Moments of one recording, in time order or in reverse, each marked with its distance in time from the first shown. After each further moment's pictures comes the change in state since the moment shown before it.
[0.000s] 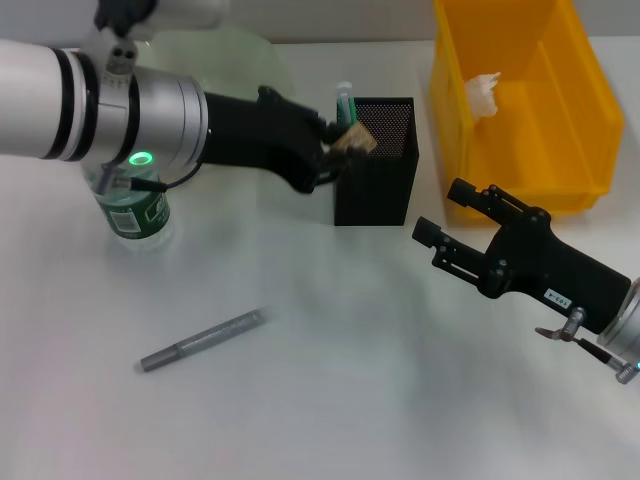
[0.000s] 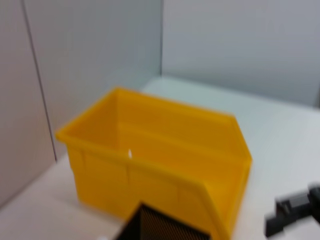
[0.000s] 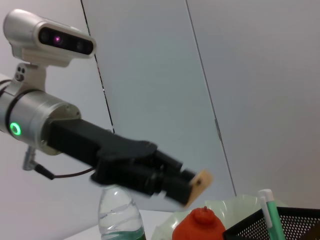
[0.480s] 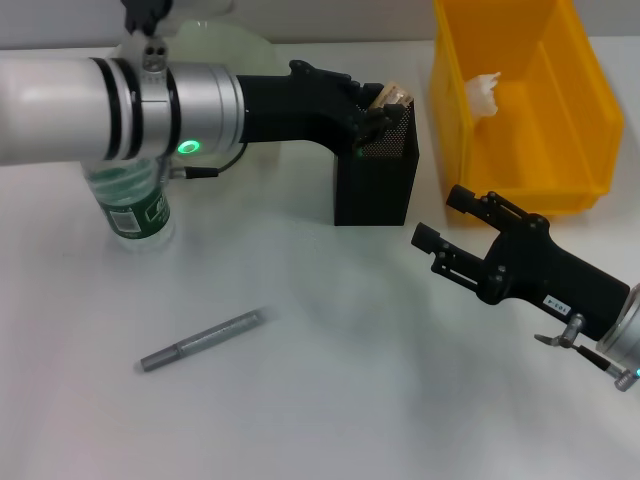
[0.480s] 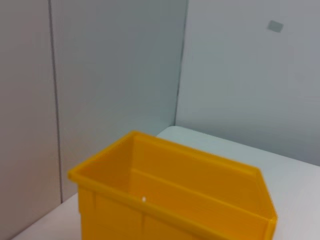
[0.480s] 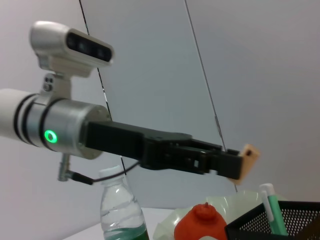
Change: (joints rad) left arm -0.065 -0.005 0.045 -0.256 -0.269 -0.217 0.205; right arm -0.001 0.000 -0.003 0.020 0.000 -0.003 -0.001
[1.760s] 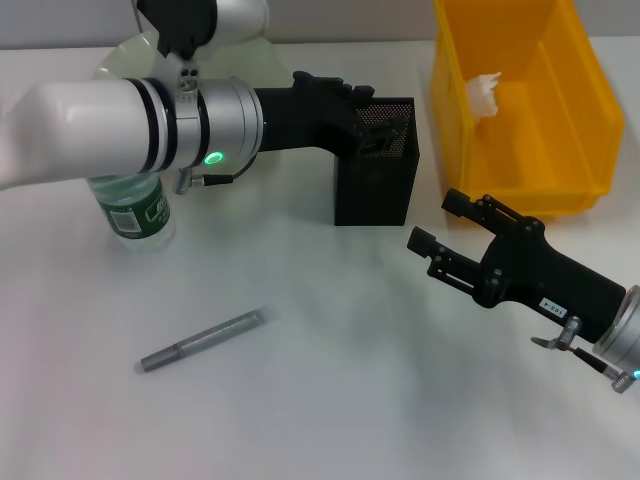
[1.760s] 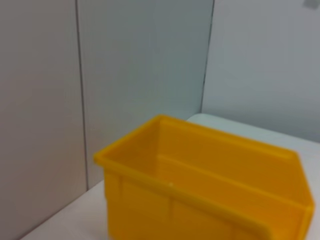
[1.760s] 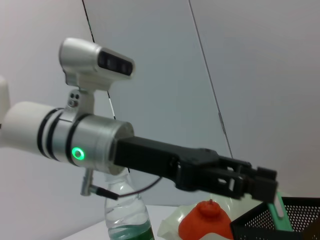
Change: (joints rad) left arm -0.036 0.004 0.096 -0.112 -0.064 -0.174 0.061; right arm 0.006 0.000 -0.005 0.008 -0.002 0.000 -0.001
